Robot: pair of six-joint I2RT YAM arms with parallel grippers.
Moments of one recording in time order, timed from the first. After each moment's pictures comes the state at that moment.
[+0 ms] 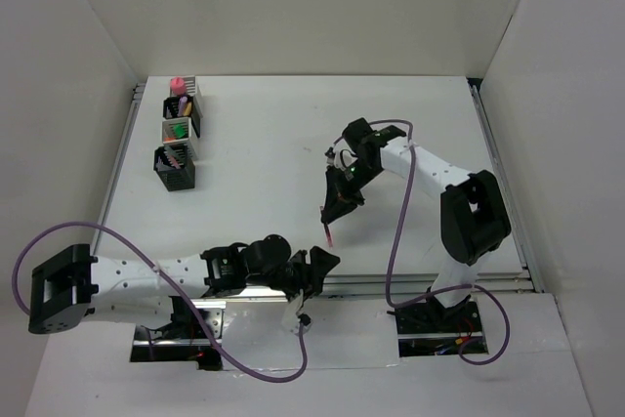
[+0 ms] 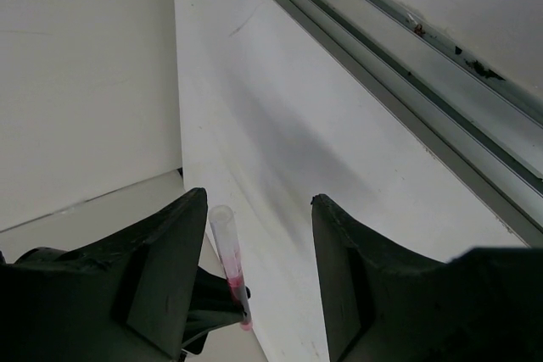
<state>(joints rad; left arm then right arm) -1.25 1.13 0.55 0.08 0.26 1.54 0.49 1.74 1.33 -0.98 -0.77 0.39</state>
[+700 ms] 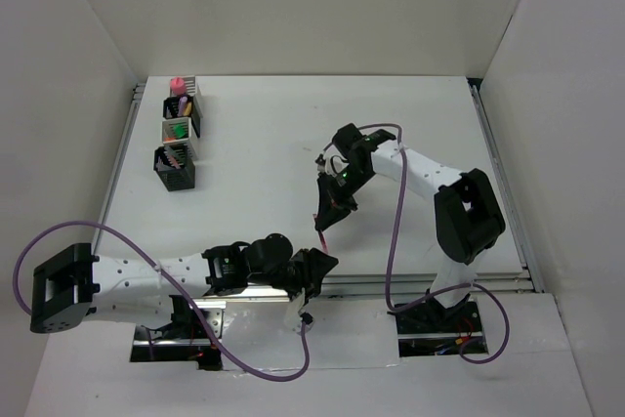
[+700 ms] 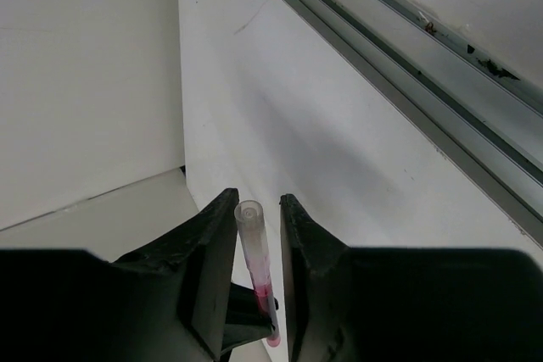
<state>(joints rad) -1.25 1.15 0.57 0.08 0.25 1.54 0.56 1.76 1.33 -0.98 -0.80 0.39</state>
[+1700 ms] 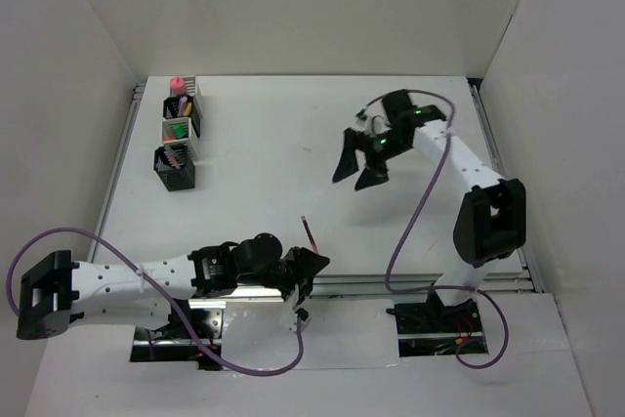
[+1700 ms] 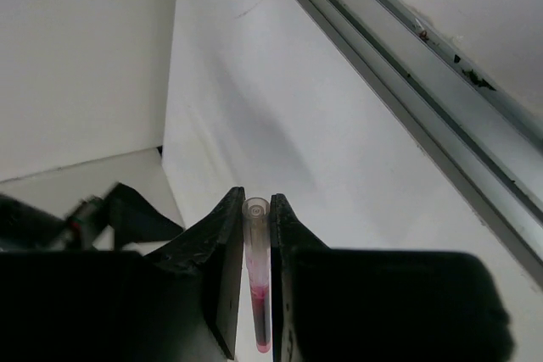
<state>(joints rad) -1.25 1.04 0.56 0.01 0.24 1.43 0.38 1.69 1.43 -1.00 -0.74 0.27</state>
